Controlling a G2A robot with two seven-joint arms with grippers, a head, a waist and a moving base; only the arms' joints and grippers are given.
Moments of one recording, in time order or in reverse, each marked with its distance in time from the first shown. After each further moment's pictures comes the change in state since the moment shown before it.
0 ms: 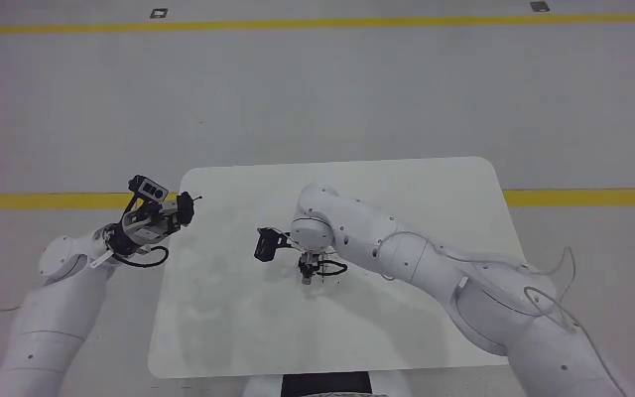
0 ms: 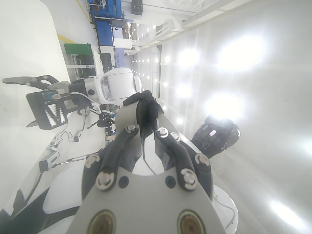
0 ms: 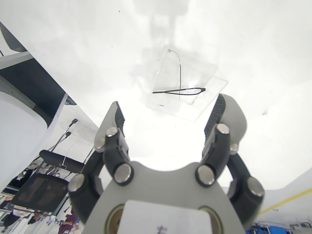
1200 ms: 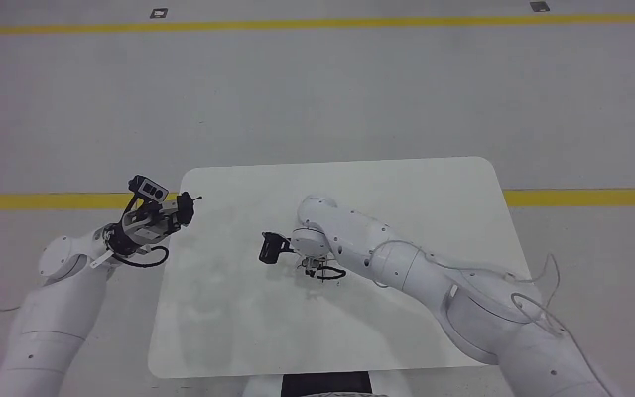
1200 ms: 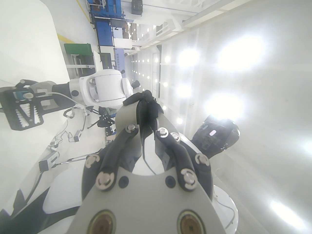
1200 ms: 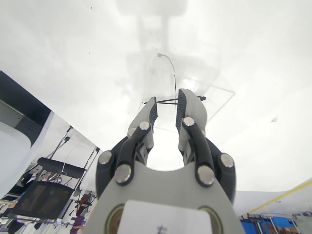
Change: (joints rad) left arm 0.000 0.000 0.000 0.000 0.000 0.000 0.000; right arm -0.059 -0.045 0.000 0.111 -0.116 0.000 -0.070
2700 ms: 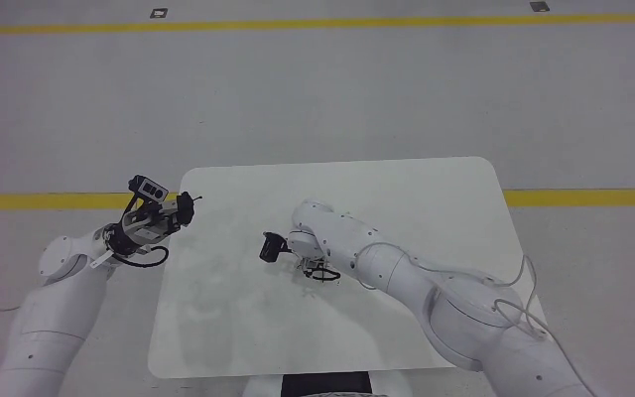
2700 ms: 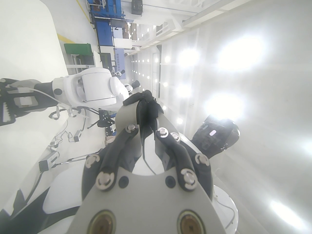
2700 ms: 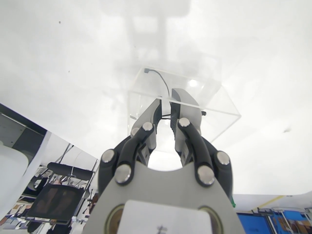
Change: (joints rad) left arm 0.000 0.000 0.000 0.000 0.000 0.000 0.000; right arm -0.021 -0.095 0.000 0.197 -0.052 0.000 -0.072
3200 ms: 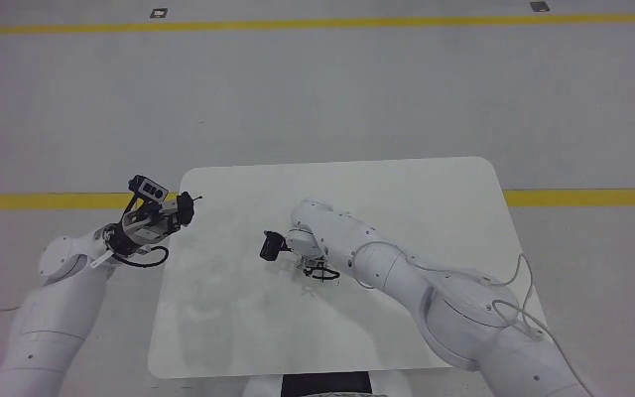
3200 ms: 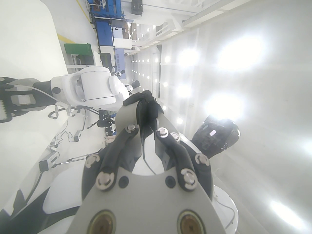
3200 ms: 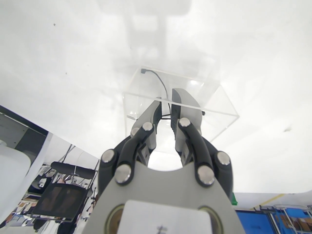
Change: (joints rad) left arm 0.000 0.000 0.000 0.000 0.000 0.000 0.000; right arm 0.004 -0.021 0.000 0.038 0.003 0.000 0.007
